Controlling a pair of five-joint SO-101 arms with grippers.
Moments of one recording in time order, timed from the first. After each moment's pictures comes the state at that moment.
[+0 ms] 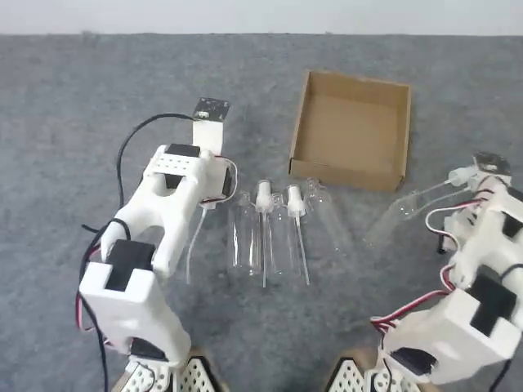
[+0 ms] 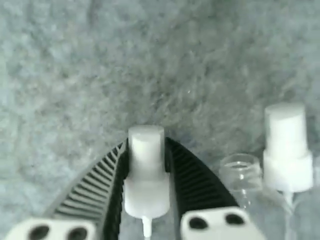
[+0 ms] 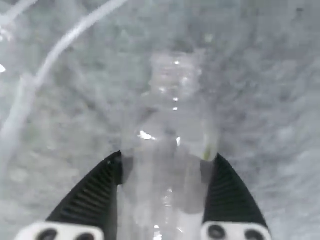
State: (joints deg) left arm 2.3 15.8 21.7 53.8 3.3; right arm 34.2 7.0 26.2 60.3 27.6
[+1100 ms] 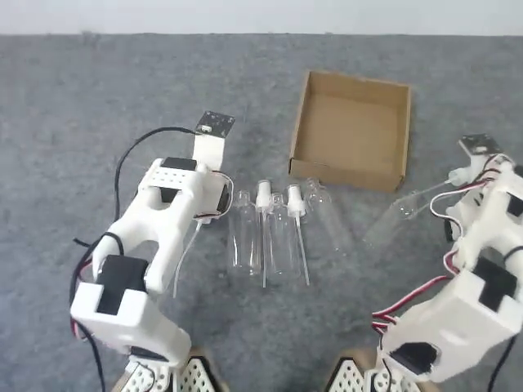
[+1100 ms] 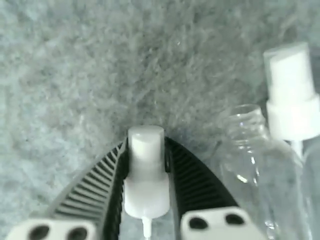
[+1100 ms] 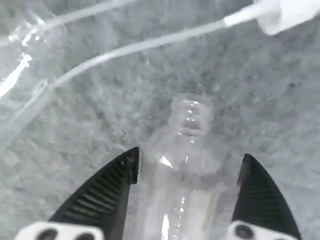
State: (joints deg) left arm 2.3 8.6 31.3 53.2 -2.2; right arm 31.5 15.5 11.6 68.5 39.7
